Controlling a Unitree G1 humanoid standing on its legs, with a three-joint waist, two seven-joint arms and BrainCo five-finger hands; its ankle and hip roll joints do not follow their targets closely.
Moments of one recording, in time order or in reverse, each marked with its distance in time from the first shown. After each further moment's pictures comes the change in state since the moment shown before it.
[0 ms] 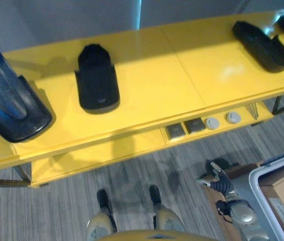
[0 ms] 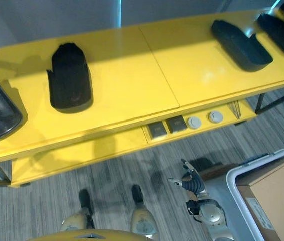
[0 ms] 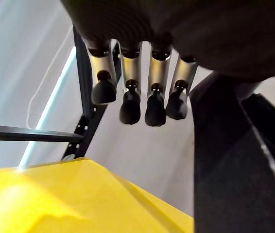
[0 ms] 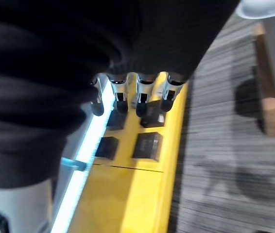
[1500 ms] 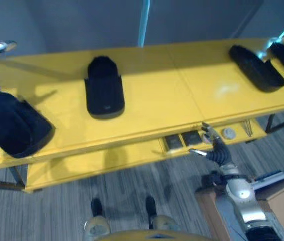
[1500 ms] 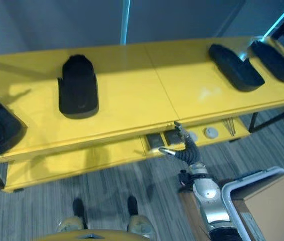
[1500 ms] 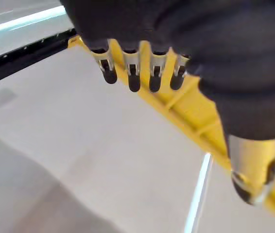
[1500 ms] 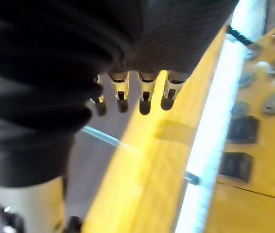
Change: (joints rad) left arm 0.379 -0.265 0.366 -0.919 0.156 -0.063 0.253; right arm -0.073 -0.018 -0.119 -0.541 -0.020 -0.048 -0.015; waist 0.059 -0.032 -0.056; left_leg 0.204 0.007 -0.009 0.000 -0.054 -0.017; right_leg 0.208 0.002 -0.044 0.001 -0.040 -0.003
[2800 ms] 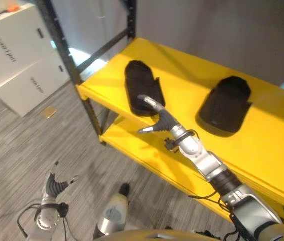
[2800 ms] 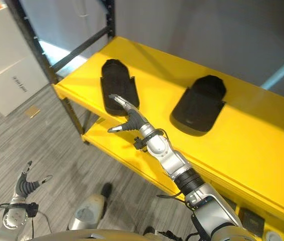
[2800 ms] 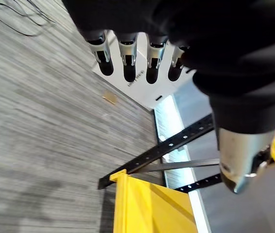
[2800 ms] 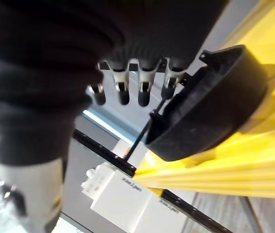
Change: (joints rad) left arm 0.606 -0.517 -0.214 0.253 -0.038 0.085 -0.174; right arm -0.588 0.071 0.524 0.230 -0.180 0.092 -0.011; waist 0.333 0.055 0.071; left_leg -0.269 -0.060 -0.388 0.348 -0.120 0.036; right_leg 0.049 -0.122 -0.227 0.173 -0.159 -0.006
